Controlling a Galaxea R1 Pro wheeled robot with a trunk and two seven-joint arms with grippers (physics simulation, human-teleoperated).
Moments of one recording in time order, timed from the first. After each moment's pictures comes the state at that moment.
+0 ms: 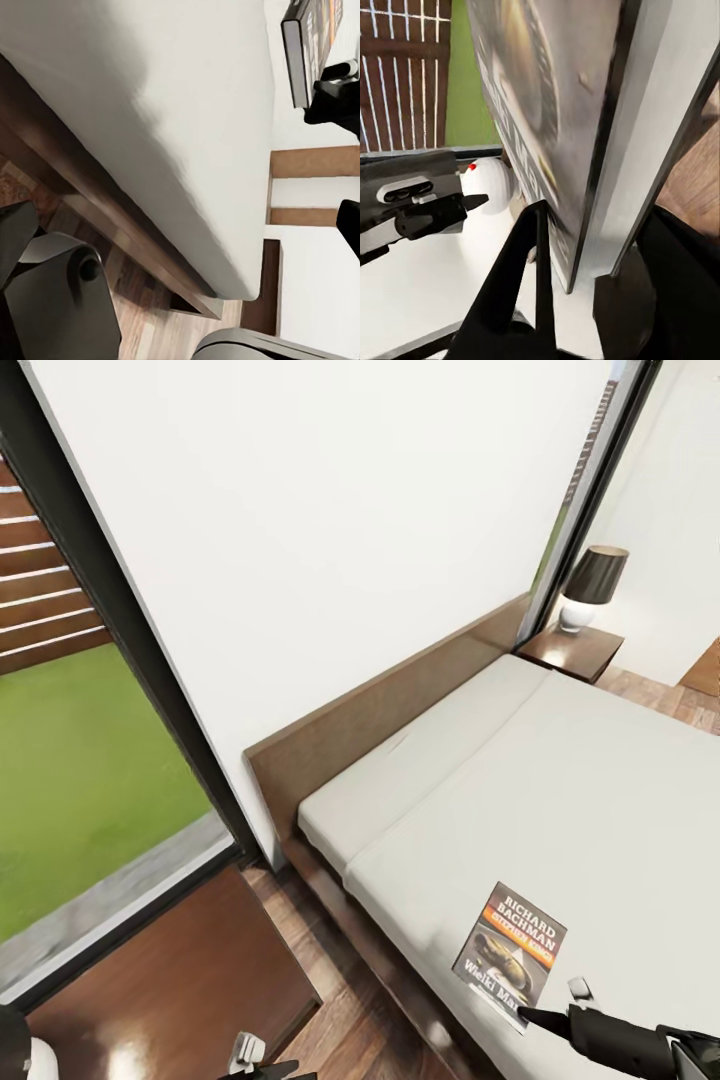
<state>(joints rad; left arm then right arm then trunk) -0.30 0.16 -0.39 -0.45 0.63 0.10 -1.09 -0.42 -0.46 0.18 -0.42 -0.53 0.43 1.34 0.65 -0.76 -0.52</state>
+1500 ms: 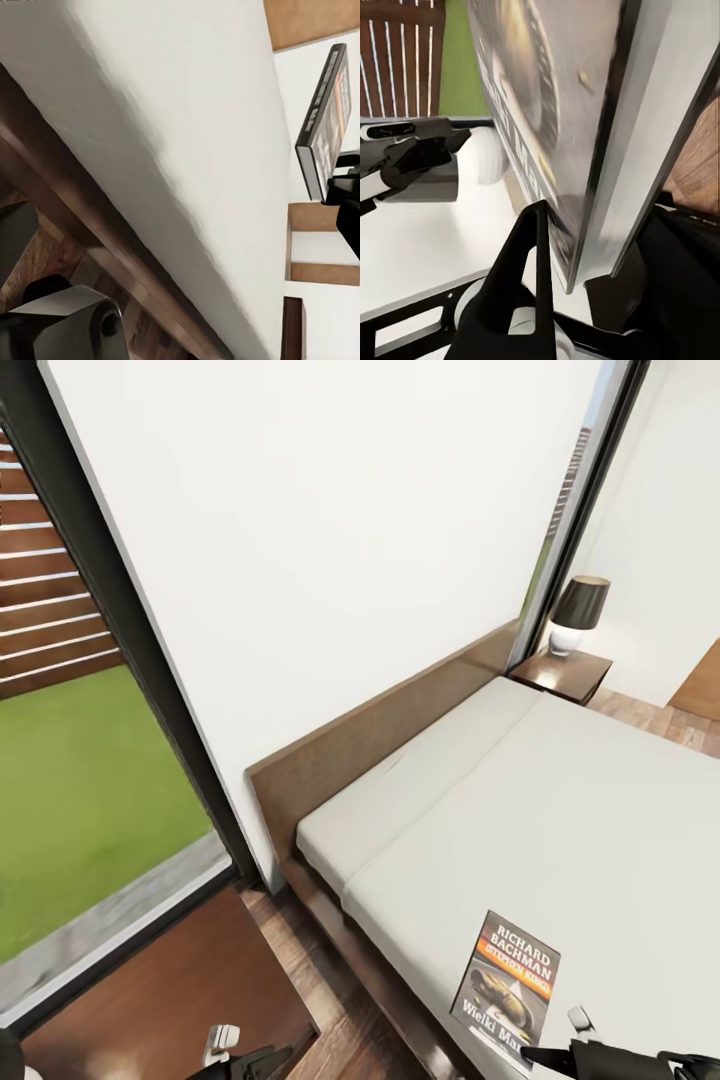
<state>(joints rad) -0.30 0.18 -0.25 -0.40 0.65 0.08 -1.09 -0.42 -0.46 0.31 -0.33 -0.53 0.38 1.37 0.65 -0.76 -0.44</state>
